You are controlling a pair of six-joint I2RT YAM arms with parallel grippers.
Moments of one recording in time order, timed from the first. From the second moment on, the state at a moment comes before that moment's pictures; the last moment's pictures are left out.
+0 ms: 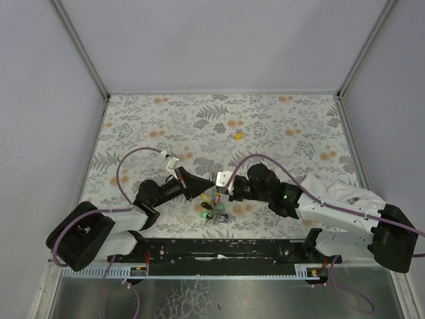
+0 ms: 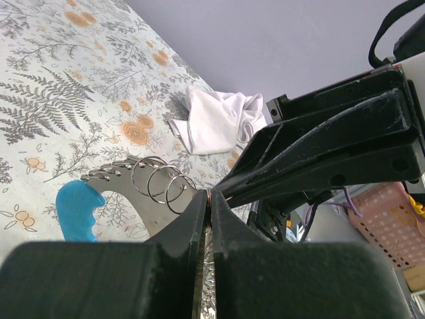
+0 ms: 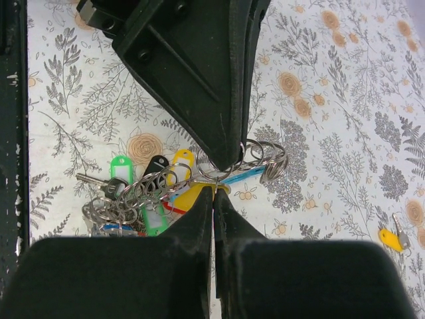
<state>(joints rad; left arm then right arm) -0.58 1.24 0.13 1.27 0.52 -0.77 0.98 1.14 0.65 0.07 -0.24 -0.47</state>
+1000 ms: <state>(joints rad) -0.57 0.91 0.20 0.89 0.51 -0.43 1.05 1.16 0.78 -0.14 -0.10 -0.55</state>
